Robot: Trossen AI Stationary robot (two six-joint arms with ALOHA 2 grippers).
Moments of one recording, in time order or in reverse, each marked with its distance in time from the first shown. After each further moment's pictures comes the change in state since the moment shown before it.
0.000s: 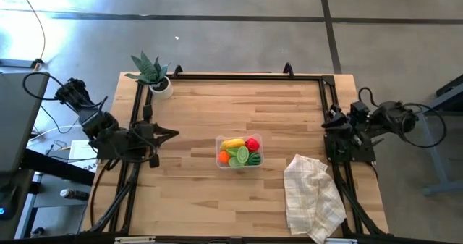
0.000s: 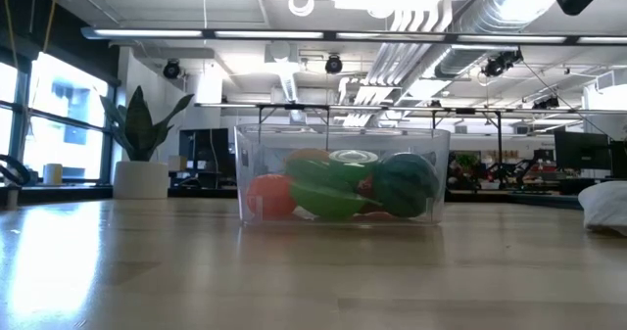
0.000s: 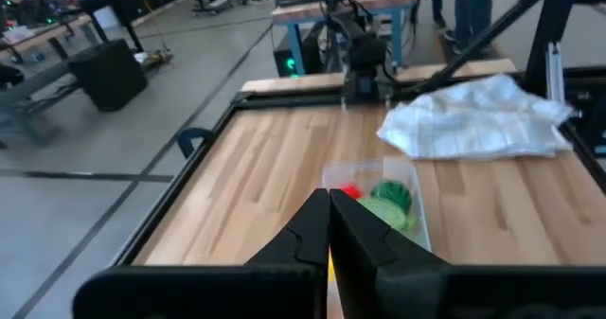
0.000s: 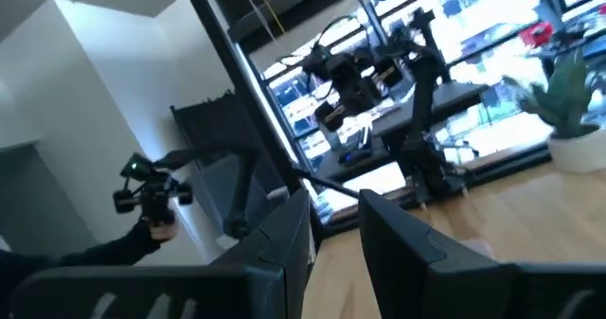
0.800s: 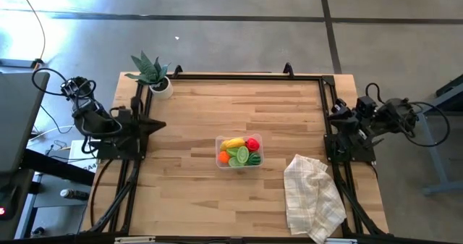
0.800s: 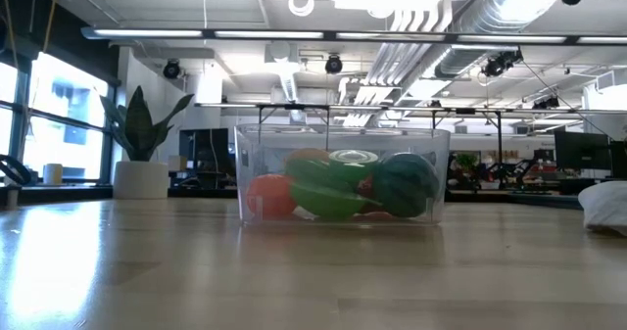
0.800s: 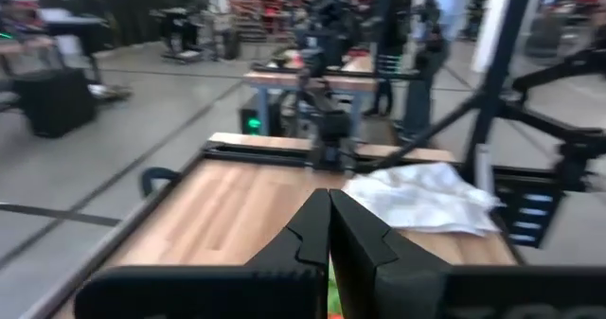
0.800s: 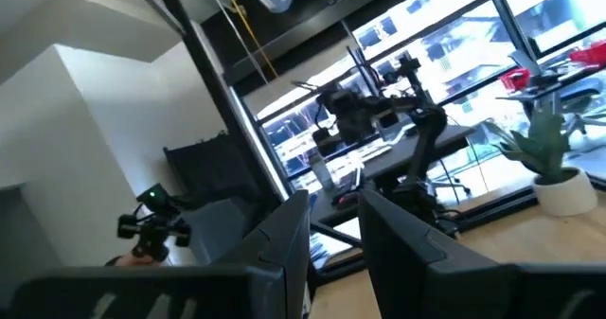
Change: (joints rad) left arm -0.074 -0.286 -0.129 0.180 -0.014 0.073; right arm 0.000 -0.002 0.023 0.078 0.066 -0.018
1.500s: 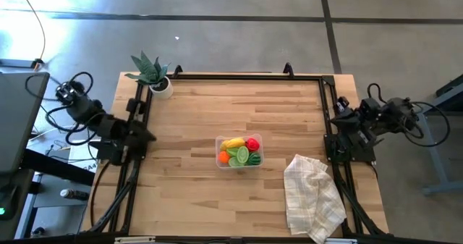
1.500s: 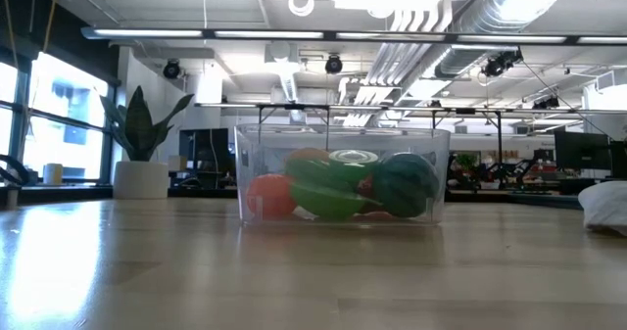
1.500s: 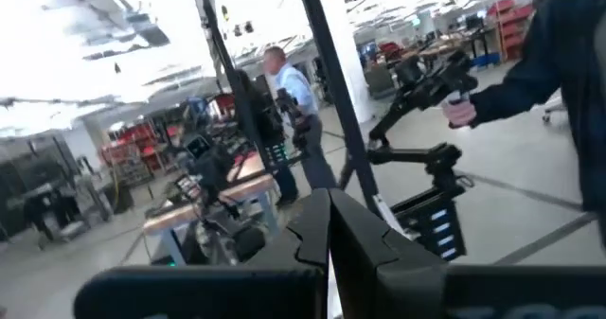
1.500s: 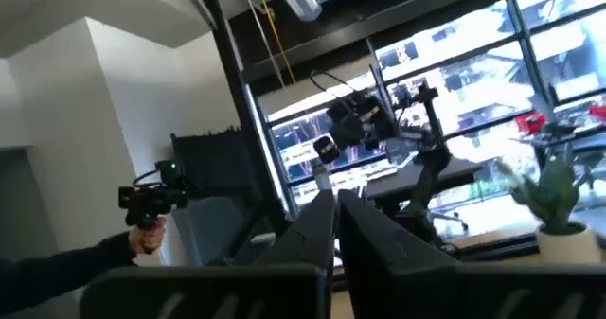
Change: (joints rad) left arm 0.111 -0.019 0.000 0.292 0.565 0.527; right arm 0.000 0.000 -0.001 0.035 -0.049 -0.148
